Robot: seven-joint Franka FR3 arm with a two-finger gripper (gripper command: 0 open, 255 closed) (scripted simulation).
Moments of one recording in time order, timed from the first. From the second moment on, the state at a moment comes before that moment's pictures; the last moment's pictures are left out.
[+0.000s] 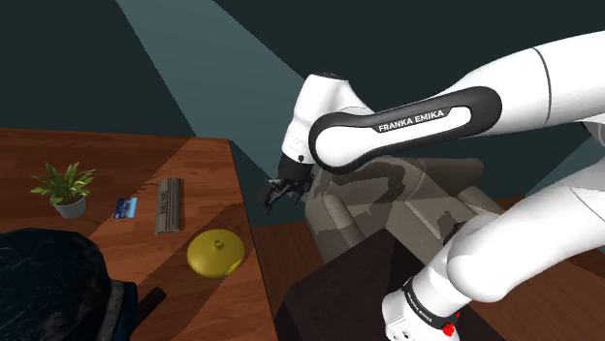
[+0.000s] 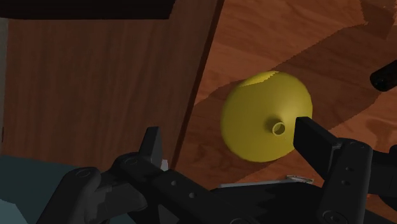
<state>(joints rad) 0.10 -0.24 0.48 -2.48 0.27 2.27 0.35</state>
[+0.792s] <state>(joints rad) 0.18 0.29 0.52 -2.20 -0.16 2.52 0.80</state>
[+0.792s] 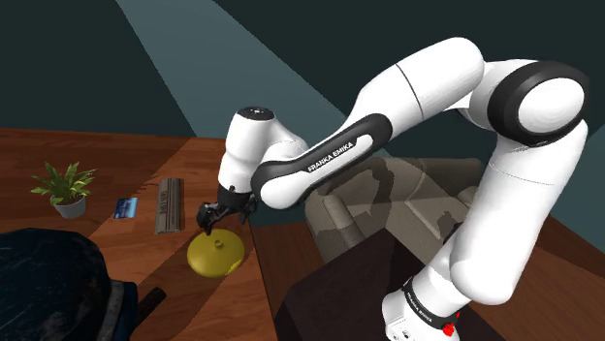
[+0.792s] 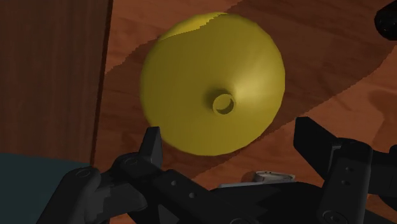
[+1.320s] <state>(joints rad) 0.24 0.42 0.45 -2.15 -0.27 2.59 0.88</state>
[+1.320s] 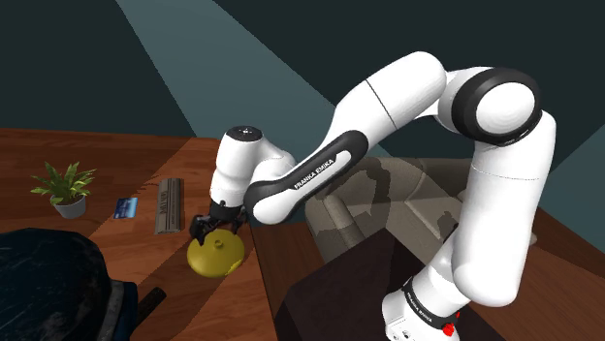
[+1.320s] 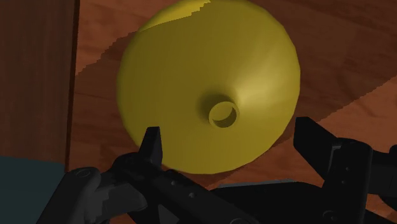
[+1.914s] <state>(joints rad) 0.25 0.44 0.44 -2.15 -0.28 2.61 0.89</state>
